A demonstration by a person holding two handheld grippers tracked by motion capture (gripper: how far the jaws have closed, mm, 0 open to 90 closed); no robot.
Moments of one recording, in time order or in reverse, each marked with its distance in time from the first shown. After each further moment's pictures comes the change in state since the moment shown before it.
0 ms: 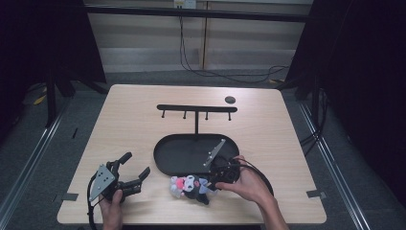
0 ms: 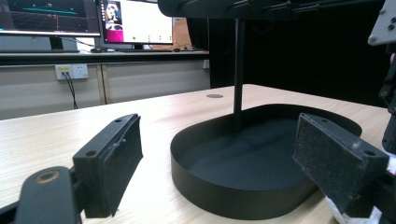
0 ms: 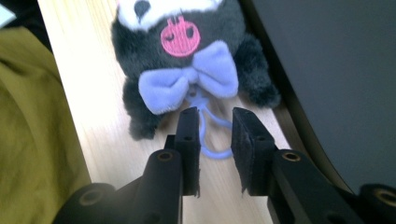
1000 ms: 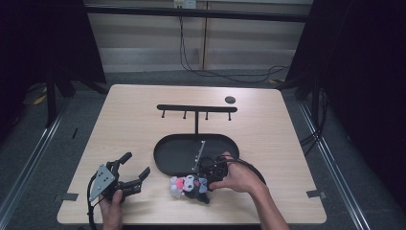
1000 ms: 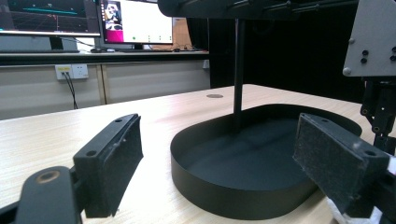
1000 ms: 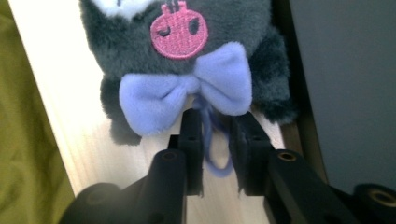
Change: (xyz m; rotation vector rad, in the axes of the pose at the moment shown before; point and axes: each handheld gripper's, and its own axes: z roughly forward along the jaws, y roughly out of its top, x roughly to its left) left arm 0.000 0.000 0.000 0.000 -0.001 0.000; right arm -0.005 0.030 0.024 0.230 0.008 -0.122
